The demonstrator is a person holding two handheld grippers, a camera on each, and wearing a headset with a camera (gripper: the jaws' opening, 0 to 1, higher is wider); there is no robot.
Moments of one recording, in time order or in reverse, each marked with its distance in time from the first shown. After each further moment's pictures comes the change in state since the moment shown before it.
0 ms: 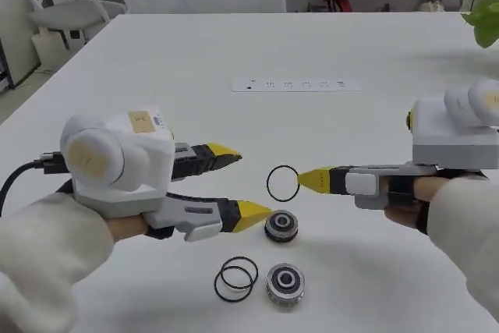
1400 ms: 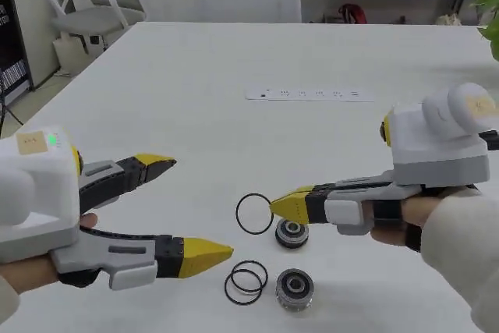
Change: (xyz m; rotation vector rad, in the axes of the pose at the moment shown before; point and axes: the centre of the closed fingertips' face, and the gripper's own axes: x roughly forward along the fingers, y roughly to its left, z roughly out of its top) left arm -0.075 -0.005 -0.011 -0.171 -0.057 0.110; right arm 0.023 0.066 -0.026 -0.139 0.141 0.158
